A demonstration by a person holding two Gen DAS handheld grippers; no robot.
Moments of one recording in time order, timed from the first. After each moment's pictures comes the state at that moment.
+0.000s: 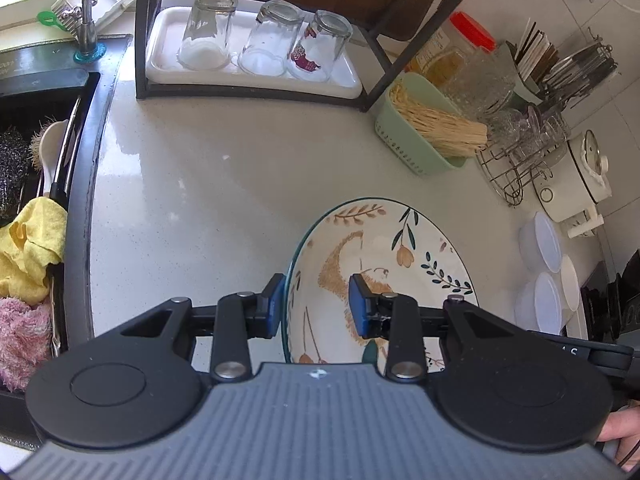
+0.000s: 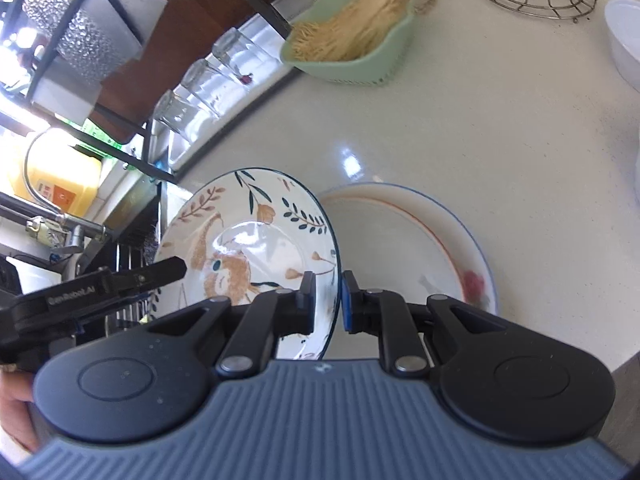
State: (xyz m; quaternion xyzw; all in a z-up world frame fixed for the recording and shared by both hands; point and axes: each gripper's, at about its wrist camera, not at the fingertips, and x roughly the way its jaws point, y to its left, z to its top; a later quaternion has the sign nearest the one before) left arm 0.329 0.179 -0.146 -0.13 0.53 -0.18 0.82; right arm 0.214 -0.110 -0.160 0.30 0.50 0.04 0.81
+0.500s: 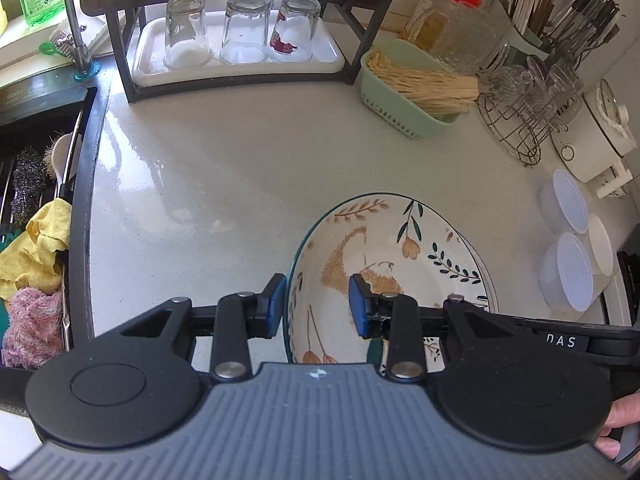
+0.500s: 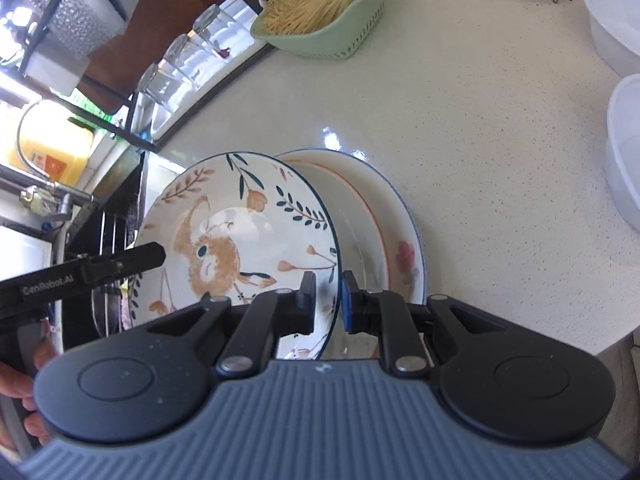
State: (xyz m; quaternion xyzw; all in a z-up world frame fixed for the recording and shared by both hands) left arm 0.295 0.125 -0.139 -0.05 0.53 -0.14 0.83; right arm 0.205 -0.132 -0.179 0.27 0.53 0.06 0.80
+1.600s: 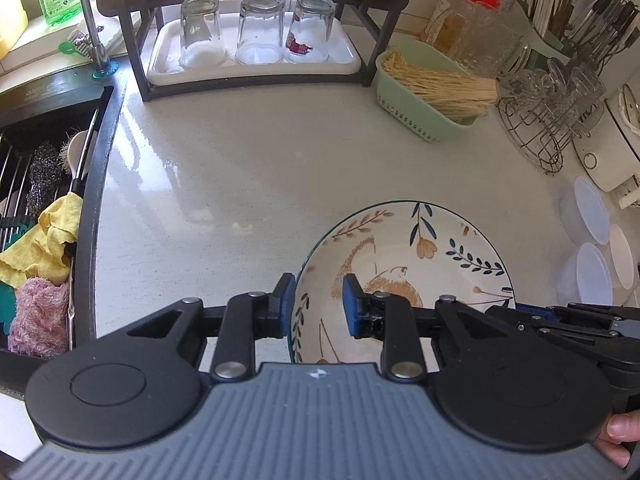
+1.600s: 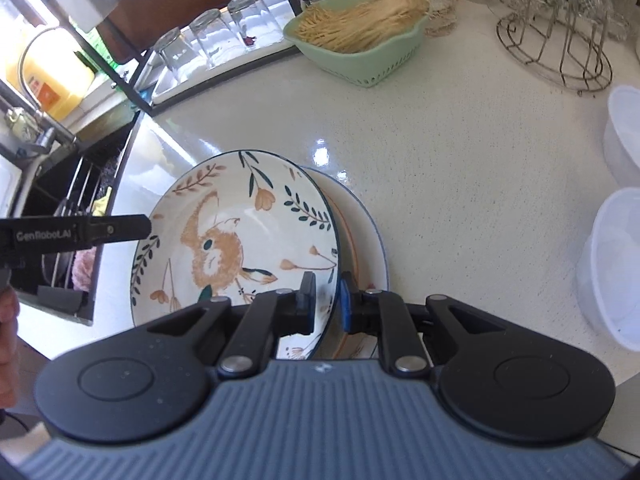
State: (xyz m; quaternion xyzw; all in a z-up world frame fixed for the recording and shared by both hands) left arm 0.295 0.115 -0.142 -0.04 0.53 -0.11 0.84; right arm 0.209 -0.116 -0.158 0.12 0.52 0.08 0.84
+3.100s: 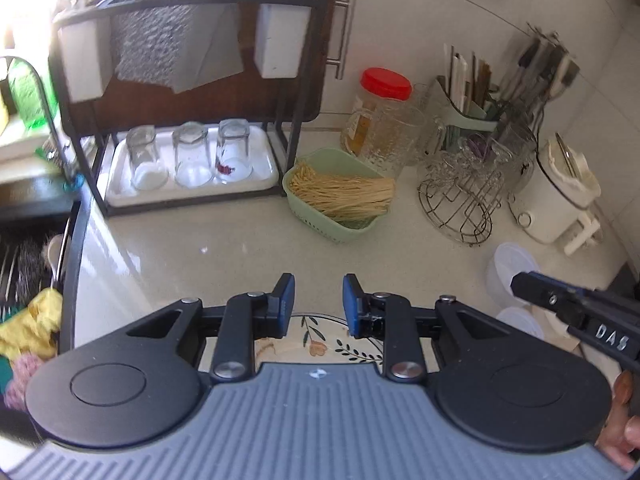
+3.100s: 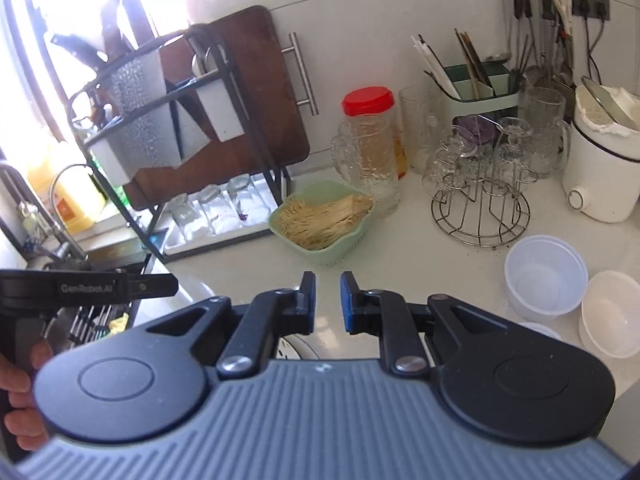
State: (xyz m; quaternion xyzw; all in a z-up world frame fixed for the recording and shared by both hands) left arm 0.278 0.049 -0.053 -0.02 0.42 -0.15 0.90; right arm 0.167 -0.176 -0.053 0.14 0.32 0.02 0.94
